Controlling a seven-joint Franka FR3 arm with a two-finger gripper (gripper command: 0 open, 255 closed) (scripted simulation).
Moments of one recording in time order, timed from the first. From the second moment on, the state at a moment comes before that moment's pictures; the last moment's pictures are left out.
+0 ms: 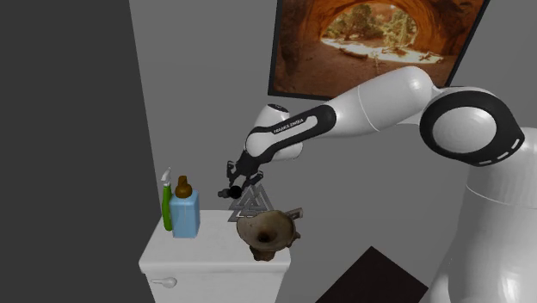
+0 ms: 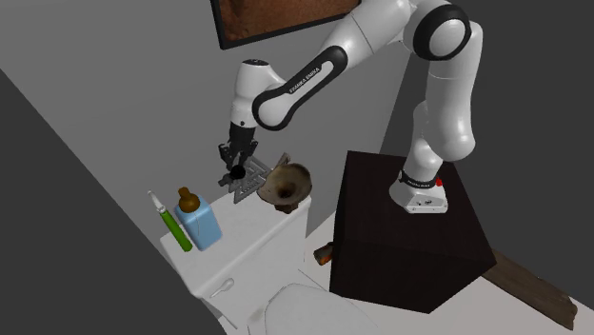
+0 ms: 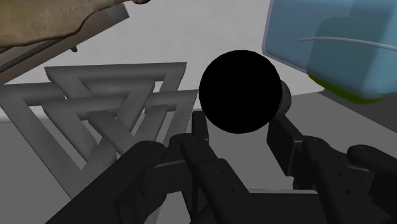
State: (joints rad) arm 0.19 0.25 0.03 -2.00 0.26 2.55 0.62
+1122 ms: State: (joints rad) arm 0.17 -0.14 0.02 -2.37 0.28 2.52 0.58
